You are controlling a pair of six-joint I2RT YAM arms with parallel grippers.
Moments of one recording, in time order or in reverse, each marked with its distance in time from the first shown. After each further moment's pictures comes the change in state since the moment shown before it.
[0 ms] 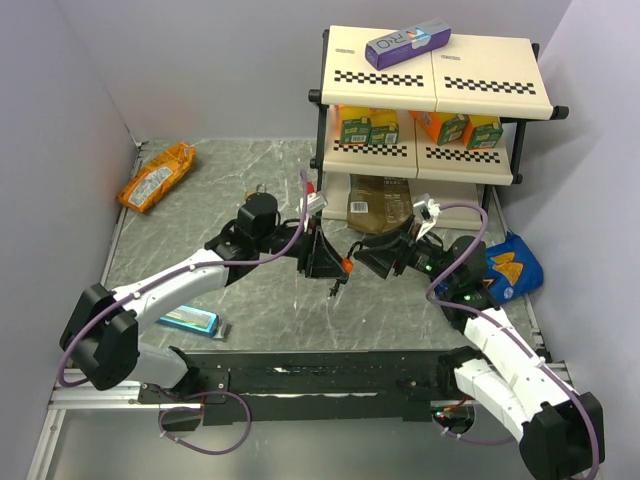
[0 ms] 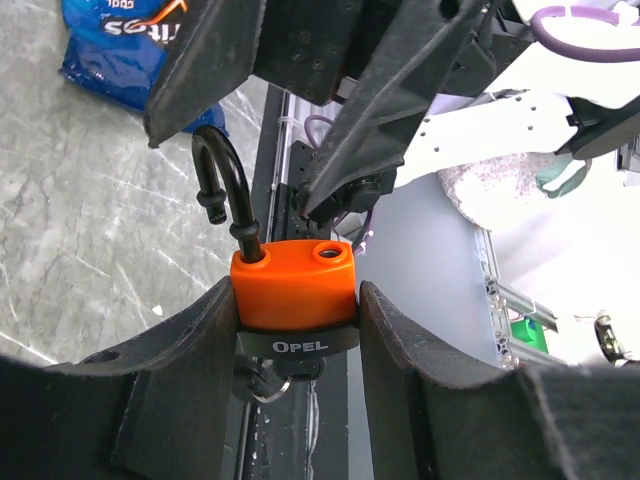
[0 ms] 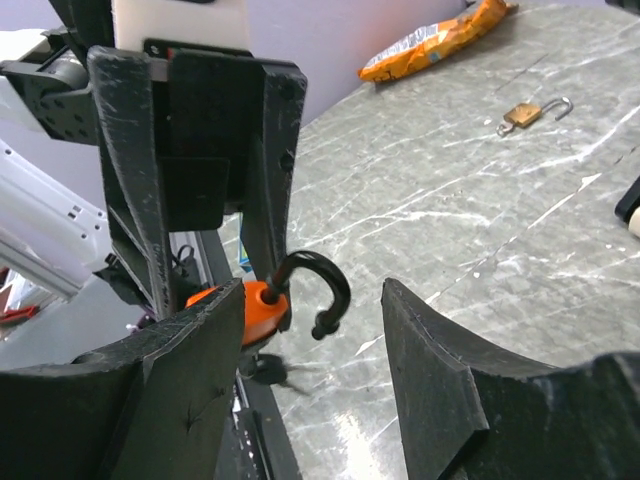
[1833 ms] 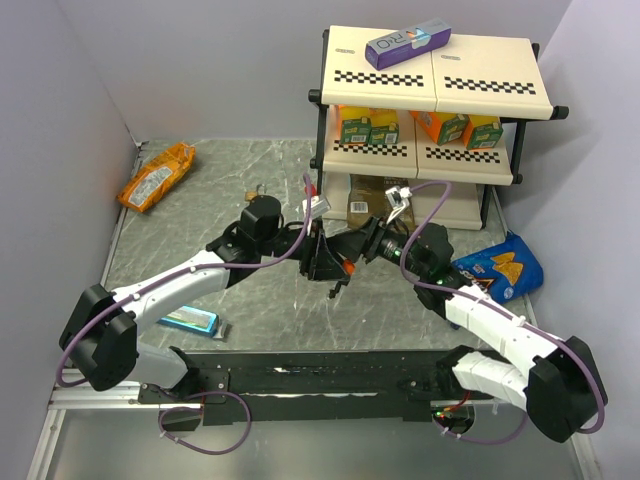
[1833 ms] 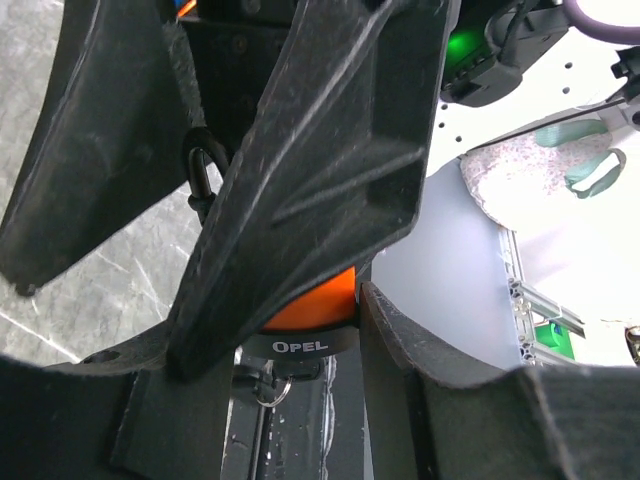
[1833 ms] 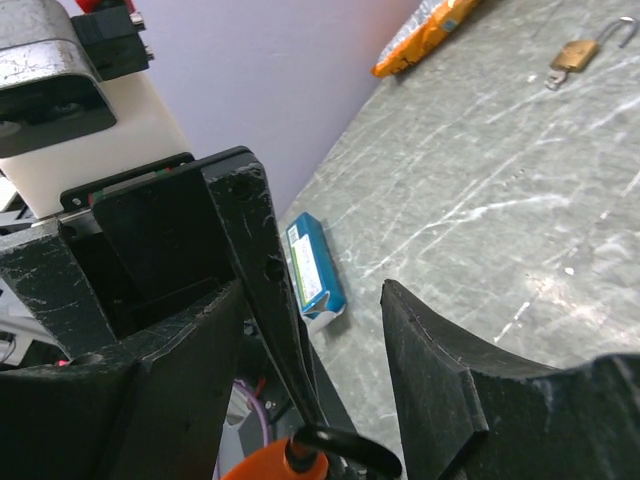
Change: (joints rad) left arm -0.027 -0.008 0.000 -0.039 -0.058 0.054; right arm 0.228 0.233 0.098 0.051 0.293 0.270
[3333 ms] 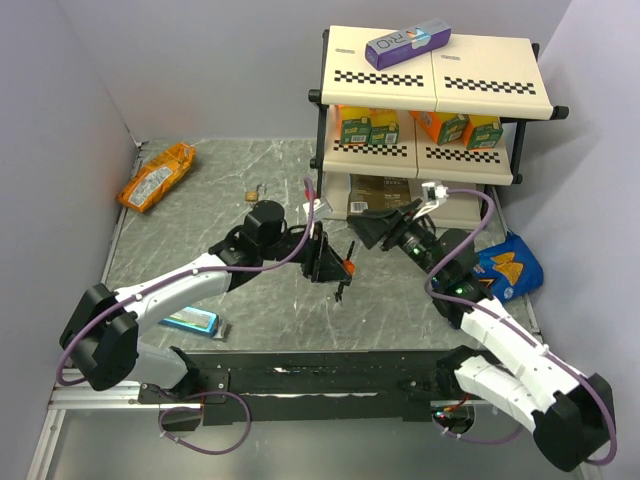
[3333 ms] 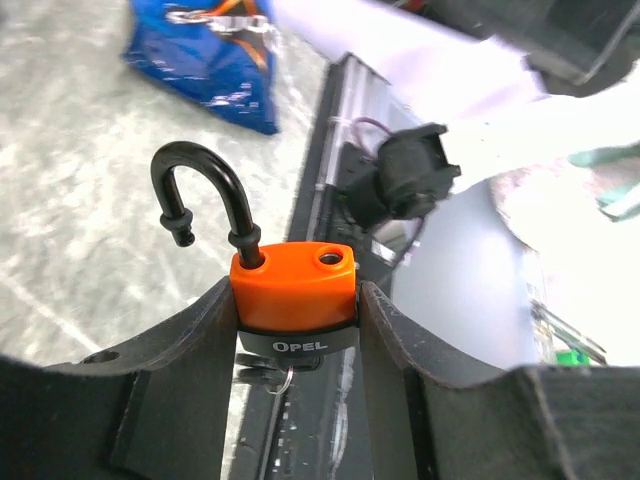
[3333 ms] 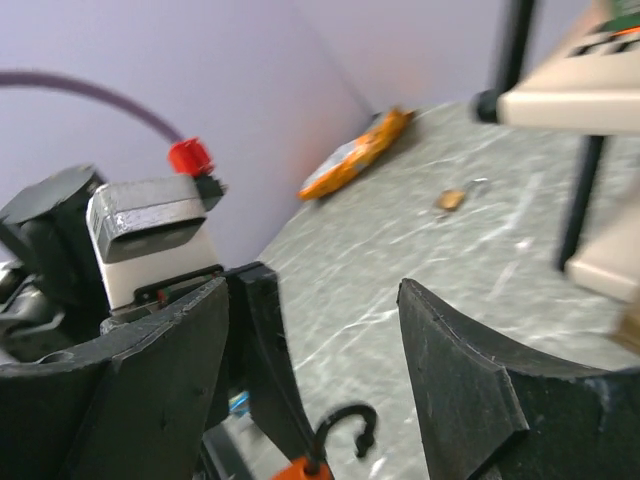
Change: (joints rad) left arm -0.019 0.002 -0.026 0.008 -0.087 -0.006; right arm -0.035 -0.155 0.018 -0.036 0.219 -0.145
